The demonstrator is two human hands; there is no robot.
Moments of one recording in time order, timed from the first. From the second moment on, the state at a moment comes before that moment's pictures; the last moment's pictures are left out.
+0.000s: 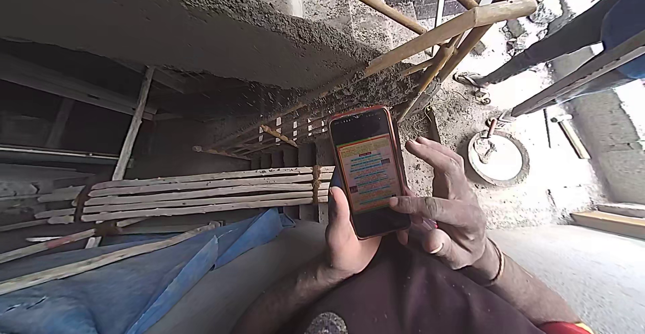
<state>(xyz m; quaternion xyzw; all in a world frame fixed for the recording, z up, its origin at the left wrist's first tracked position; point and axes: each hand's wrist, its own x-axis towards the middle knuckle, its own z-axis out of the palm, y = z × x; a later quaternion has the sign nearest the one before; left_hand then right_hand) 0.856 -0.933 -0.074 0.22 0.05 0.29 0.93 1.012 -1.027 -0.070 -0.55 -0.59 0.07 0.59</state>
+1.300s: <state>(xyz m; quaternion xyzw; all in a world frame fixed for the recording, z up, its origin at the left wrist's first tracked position) 0.855 -0.933 -0.074 0.21 0.06 0.31 0.93 1.011 -1.026 -0.070 -0.54 -0.59 0.07 0.59</state>
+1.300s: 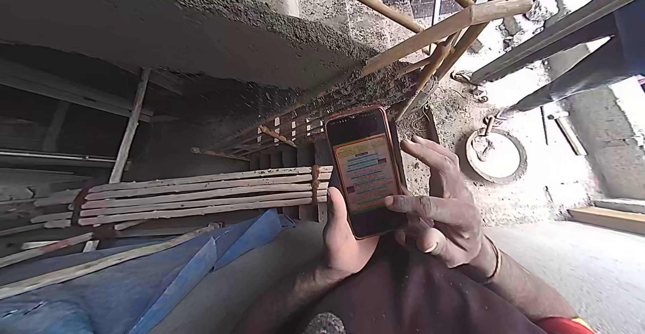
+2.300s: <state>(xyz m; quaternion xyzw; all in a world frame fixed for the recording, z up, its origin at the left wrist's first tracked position) 0.855 -0.935 -0.075 0.20 0.06 0.31 0.93 1.012 -1.026 -0.071 -0.55 -0.59 0.07 0.59</state>
